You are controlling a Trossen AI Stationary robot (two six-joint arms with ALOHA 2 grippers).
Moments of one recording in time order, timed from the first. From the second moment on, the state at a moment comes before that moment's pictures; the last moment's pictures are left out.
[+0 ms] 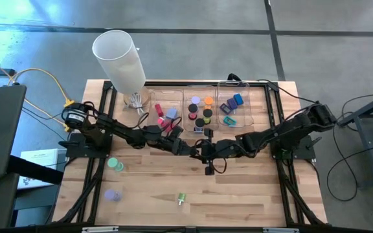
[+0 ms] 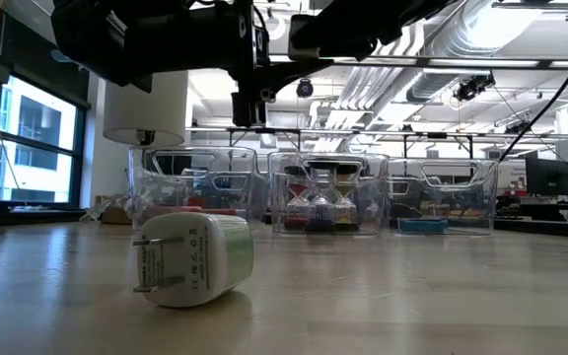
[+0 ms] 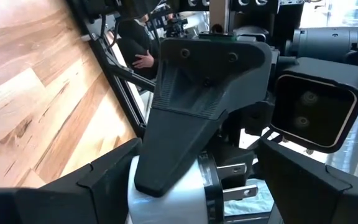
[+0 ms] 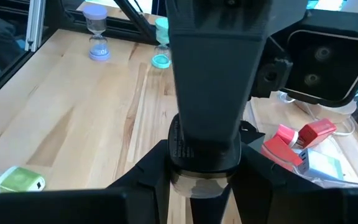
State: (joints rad) left arm -0.11 1.69 0.75 1.07 0.13 -1.31; right arm 0.29 1.54 0.95 0.13 0.32 -0.01
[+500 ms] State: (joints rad) left arm -0.11 1.69 0.75 1.07 0.11 -1.34; right arm 0.29 1.54 0.95 0.12 0.32 -0.03
